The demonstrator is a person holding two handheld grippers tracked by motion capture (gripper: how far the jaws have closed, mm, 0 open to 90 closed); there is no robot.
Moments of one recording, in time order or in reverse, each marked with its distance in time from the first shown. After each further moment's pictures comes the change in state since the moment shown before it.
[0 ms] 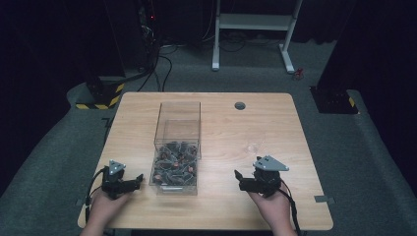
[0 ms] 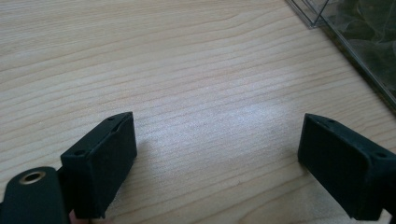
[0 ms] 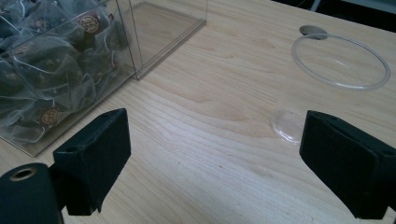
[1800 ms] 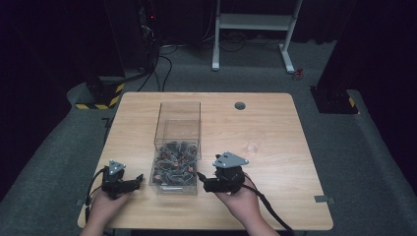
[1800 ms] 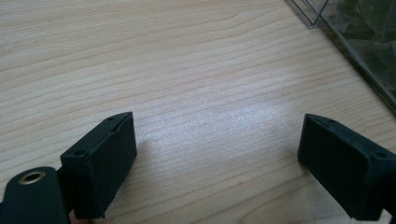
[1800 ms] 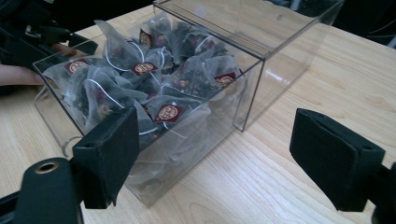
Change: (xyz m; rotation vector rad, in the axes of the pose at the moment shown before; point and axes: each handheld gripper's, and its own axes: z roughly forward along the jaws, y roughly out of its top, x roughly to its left) left arm 0.000 0.000 0.000 0.003 0.000 0.003; right arm 0.081 0.051 0.028 -0.015 0.218 -0.121
